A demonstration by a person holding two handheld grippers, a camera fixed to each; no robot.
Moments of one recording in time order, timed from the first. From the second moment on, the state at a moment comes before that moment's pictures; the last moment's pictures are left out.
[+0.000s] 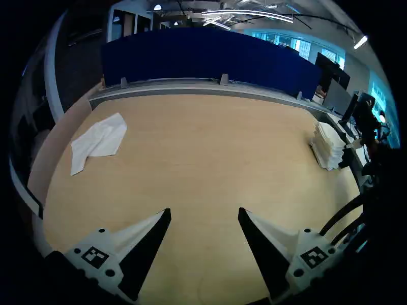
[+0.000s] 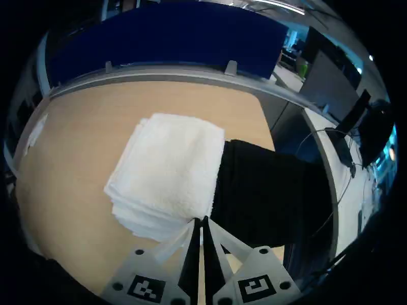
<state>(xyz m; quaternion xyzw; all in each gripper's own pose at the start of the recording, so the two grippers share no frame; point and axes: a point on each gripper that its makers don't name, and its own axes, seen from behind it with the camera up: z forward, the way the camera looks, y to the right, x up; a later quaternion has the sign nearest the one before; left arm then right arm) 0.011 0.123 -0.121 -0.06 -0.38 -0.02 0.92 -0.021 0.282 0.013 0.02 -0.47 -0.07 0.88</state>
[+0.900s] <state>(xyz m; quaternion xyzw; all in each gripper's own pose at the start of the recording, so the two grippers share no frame) 0.020 0.131 -0.122 -0.07 -0.38 -0.01 0.92 -0.030 0.289 0.007 -0.02 -0.44 -0.07 0.90</state>
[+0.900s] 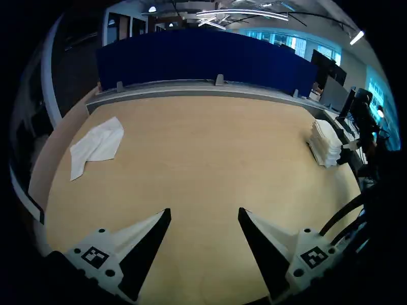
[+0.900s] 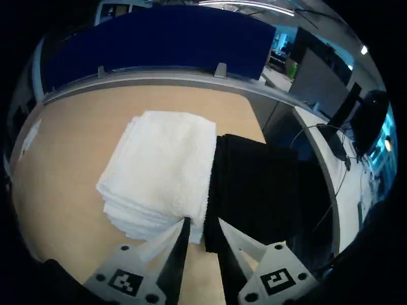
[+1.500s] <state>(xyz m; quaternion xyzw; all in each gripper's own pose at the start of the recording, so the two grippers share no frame) 0.020 0.128 -0.121 -0.07 -0.38 -0.01 0.92 -0.012 0.269 0.021 0.00 -0.41 -0.06 0.91</state>
